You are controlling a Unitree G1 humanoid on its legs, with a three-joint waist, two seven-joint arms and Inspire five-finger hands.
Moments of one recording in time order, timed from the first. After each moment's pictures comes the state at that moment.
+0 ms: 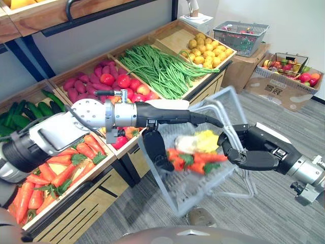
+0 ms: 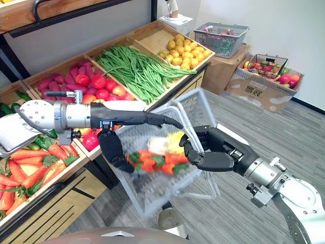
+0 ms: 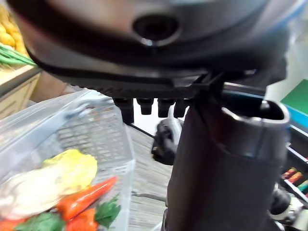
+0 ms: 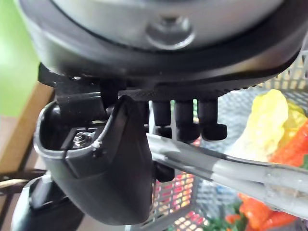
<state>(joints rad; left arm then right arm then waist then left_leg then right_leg) -0.82 1.16 -0.76 -0.38 -0.60 -0.21 -0.59 0.51 -0.91 -0.30 -0.46 0.61 0.06 0.58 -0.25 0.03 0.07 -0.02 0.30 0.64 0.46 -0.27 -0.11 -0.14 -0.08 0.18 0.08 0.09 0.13</state>
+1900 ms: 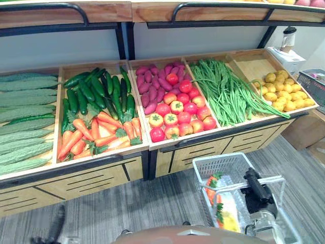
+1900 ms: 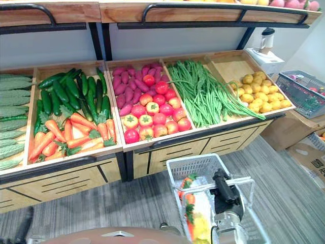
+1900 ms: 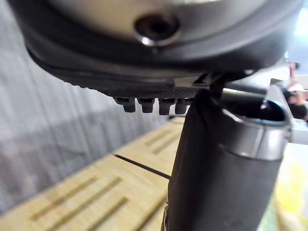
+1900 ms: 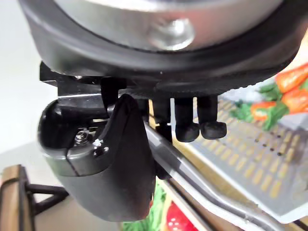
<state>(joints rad) 0.30 -0.04 0.70 0.78 -0.69 -0.29 0.22 0.43 -0.05 -0.31 0.25 0.78 -0.03 0.09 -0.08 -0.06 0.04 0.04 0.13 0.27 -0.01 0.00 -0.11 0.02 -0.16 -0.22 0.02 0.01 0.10</state>
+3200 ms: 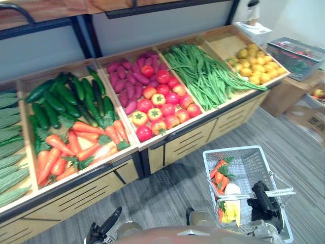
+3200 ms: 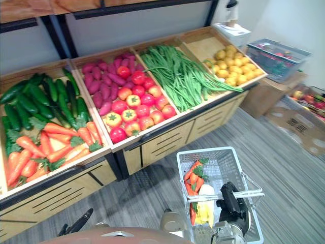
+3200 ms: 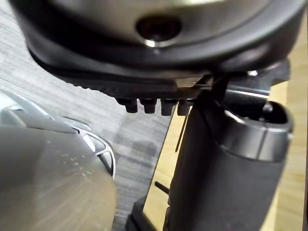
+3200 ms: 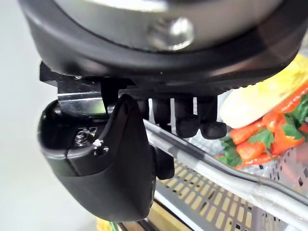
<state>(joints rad) 0.25 -0.03 0.44 0.95 -0.39 -0.19 0.12 0.49 0.10 -0.44 0.18 0.68 -0.08 0.01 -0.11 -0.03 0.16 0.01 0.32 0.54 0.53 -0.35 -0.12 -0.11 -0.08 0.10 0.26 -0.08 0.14</state>
